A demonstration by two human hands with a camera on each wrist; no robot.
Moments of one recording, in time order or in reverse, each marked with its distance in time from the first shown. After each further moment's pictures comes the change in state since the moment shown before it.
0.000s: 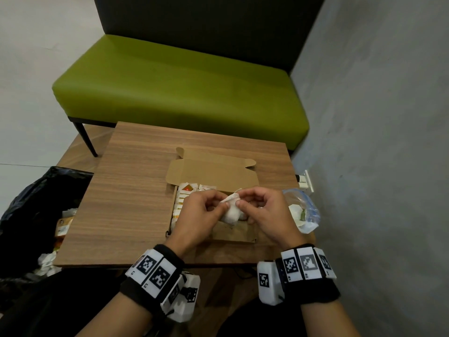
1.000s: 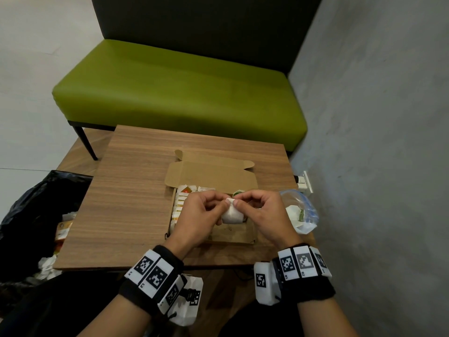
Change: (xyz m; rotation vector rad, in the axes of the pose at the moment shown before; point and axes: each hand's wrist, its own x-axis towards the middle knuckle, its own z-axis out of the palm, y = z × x) left_hand -0.005 0.014 0.001 -0.224 -0.017 -0.061; right_hand -0.001 0.002 0.001 0.068 0.004 -0.050
